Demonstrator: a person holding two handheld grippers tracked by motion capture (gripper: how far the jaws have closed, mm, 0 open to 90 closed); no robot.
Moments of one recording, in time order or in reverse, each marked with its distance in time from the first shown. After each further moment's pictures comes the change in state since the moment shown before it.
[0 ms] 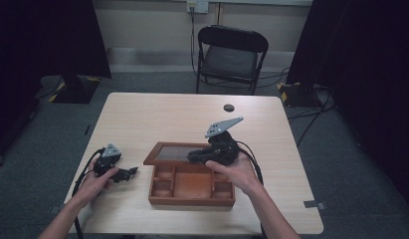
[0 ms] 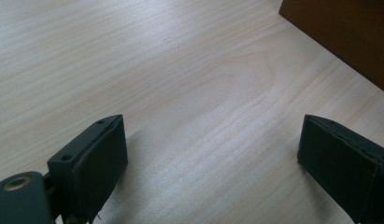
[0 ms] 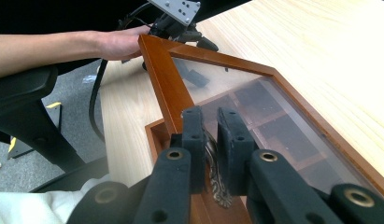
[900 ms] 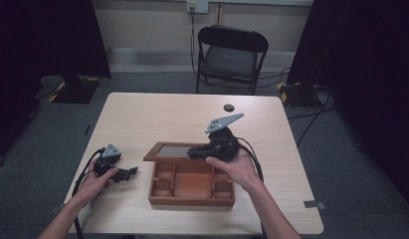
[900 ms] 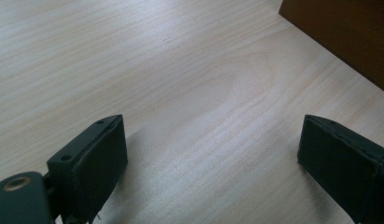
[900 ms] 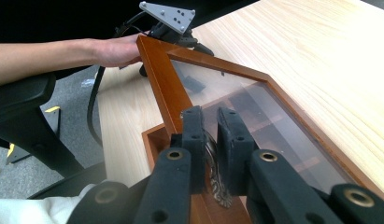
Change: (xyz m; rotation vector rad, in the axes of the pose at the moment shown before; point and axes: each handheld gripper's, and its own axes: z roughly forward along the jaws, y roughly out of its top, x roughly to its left) left arm 0.000 0.000 0.000 0.000 -0.002 -0.001; right arm -0.004 0.007 -0.003 -0.010 -0.009 0.011
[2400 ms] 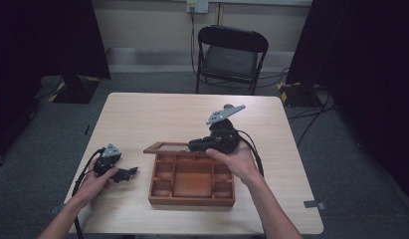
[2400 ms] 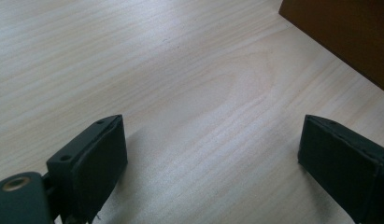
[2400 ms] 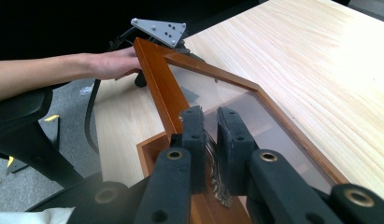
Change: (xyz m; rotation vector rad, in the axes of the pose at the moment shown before) left arm 0.000 0.000 0.000 0.000 -0.001 0.004; right arm -0.010 0.013 -0.004 -0.016 -0.011 0.029
